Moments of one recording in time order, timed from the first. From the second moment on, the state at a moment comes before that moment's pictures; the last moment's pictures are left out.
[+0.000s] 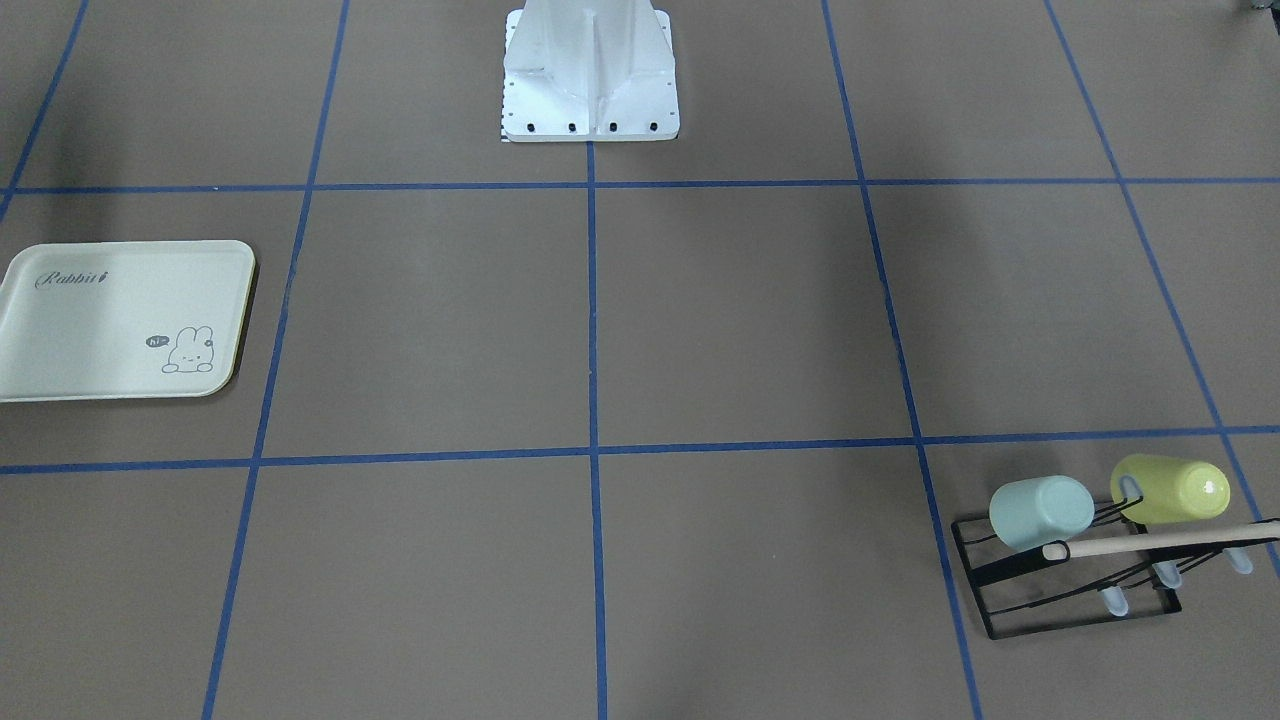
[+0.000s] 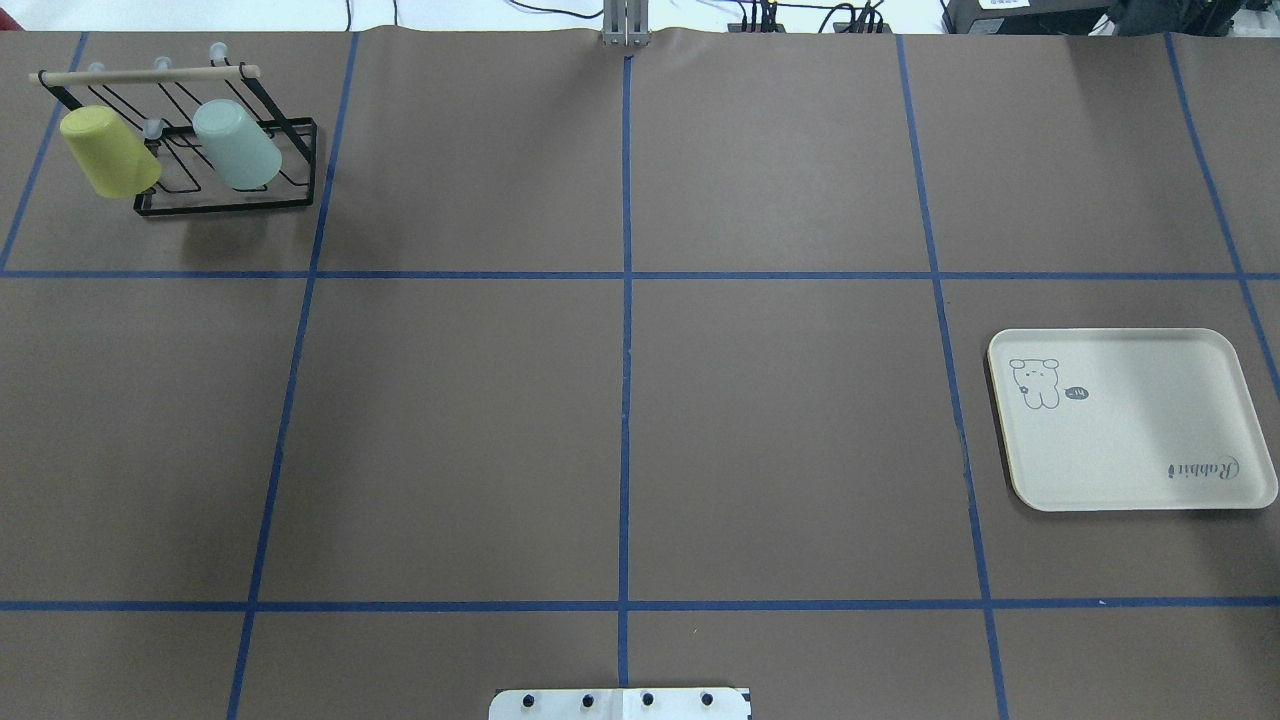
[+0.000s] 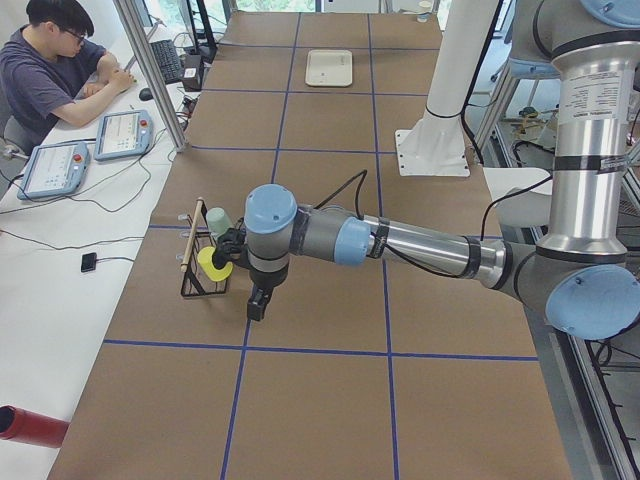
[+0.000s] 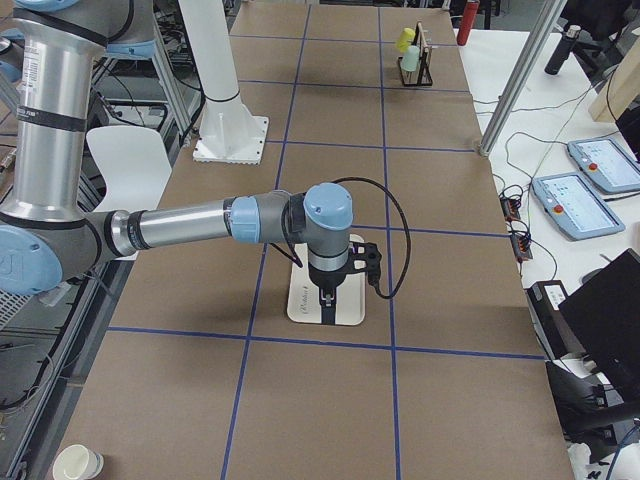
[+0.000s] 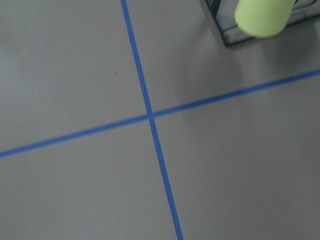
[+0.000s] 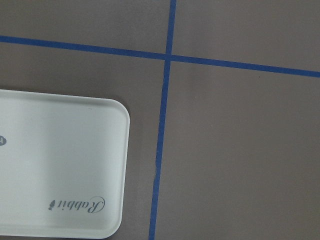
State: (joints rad) left arm -1.58 -1.60 -1.77 -1.59 -2.35 0.13; right arm 1.56 -1.76 1.95 -1.72 2.24 -0.04
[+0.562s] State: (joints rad) left arm -1.55 -1.70 -1.72 -1.72 -2.35 0.02; right arm 1.55 -1.76 1.95 -1.72 2.24 -0.04
